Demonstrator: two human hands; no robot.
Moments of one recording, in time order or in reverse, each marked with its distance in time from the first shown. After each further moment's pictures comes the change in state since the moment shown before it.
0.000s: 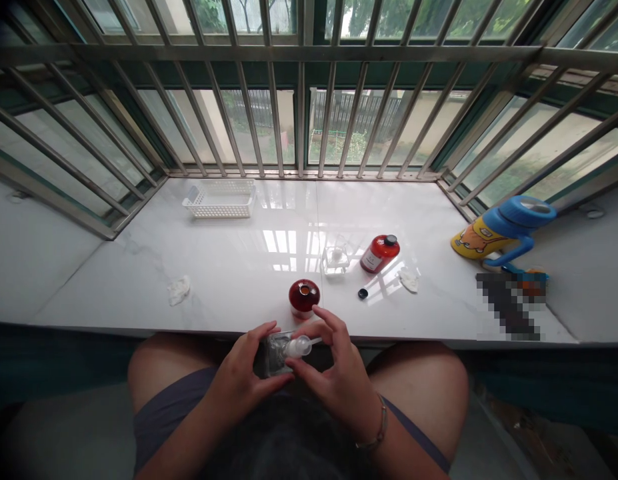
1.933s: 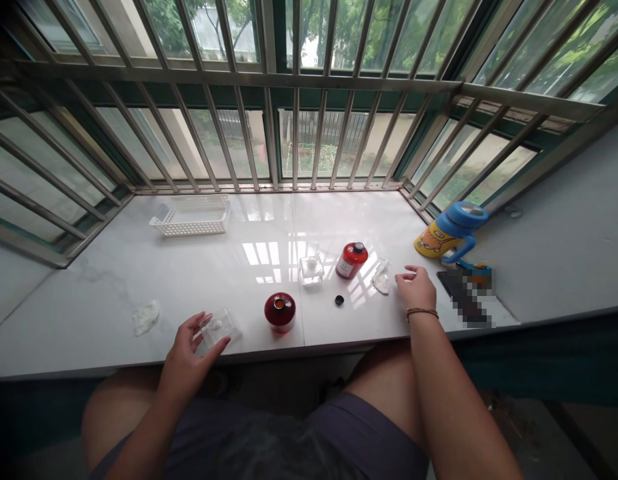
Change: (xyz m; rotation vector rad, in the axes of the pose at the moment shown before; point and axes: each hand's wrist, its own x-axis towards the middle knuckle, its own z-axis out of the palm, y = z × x) left_hand 0.038 -0.096 -0.018 -0.202 0.335 -0.298; right_hand 0.088 0.173 -0.267 -0.729 0.736 0.532
